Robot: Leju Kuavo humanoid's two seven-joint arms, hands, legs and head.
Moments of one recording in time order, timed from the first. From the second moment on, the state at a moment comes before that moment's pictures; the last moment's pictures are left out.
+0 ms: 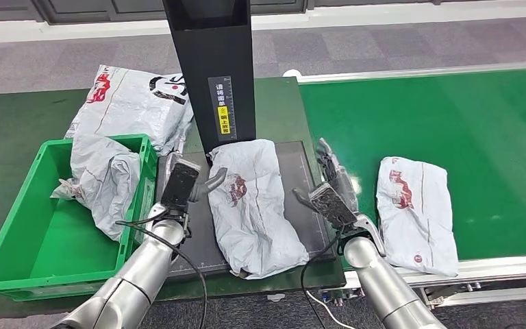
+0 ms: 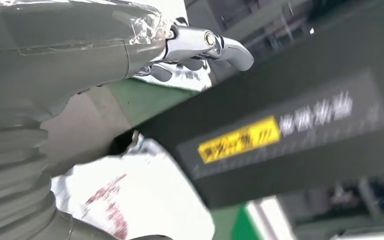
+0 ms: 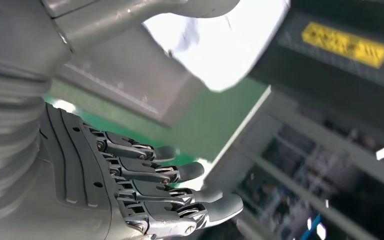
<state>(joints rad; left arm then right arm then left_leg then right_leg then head) -0.63 -0.21 -0.32 -0.66 -0.19 0.34 -0.55 -0.33 -0.04 0.36 -1.06 0.18 -0.44 -0.51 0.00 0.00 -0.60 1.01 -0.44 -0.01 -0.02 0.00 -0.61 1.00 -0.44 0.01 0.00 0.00</state>
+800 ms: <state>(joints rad) -0.65 -0.20 -0.62 -0.49 -0.63 0.18 -0.36 -0.25 -0.09 0.20 -1.13 0.12 -0.40 -0.51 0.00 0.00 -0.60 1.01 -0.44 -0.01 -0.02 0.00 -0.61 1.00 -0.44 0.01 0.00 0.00</state>
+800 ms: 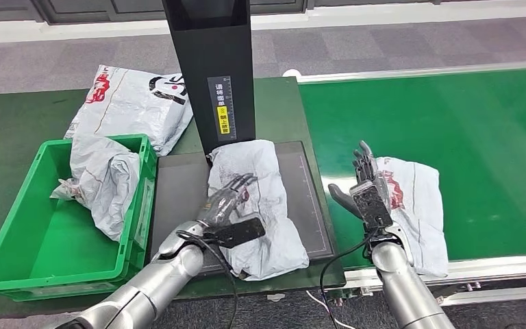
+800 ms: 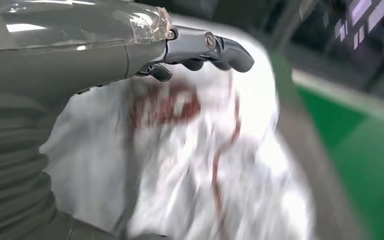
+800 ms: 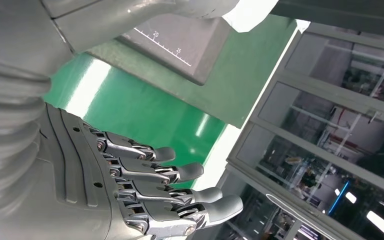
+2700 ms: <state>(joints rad) -0.87 -0.08 -0.48 -0.73 -0.92 0.64 -0.15 -0.07 -0.02 0.09 -1.34 0.24 -0.32 -0.44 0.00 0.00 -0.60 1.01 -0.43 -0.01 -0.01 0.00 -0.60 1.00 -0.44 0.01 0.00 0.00</state>
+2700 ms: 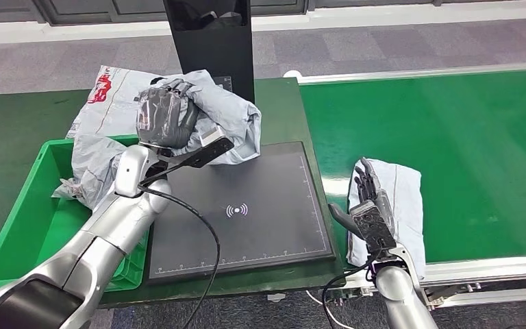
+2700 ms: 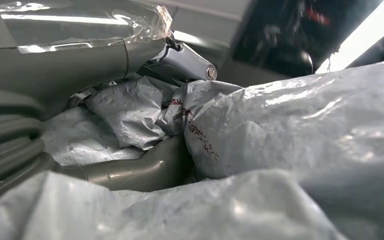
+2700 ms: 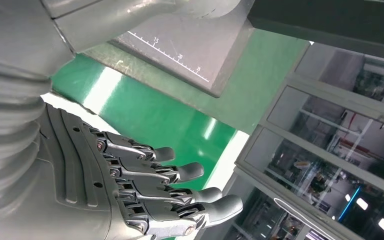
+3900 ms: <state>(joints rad) -0.86 0.21 -0.08 -0.49 -1.48 0.62 0.35 -0.04 -0.01 0.09 -1.39 0.25 -0.33 -0.39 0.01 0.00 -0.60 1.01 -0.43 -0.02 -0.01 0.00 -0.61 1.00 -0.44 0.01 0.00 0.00</state>
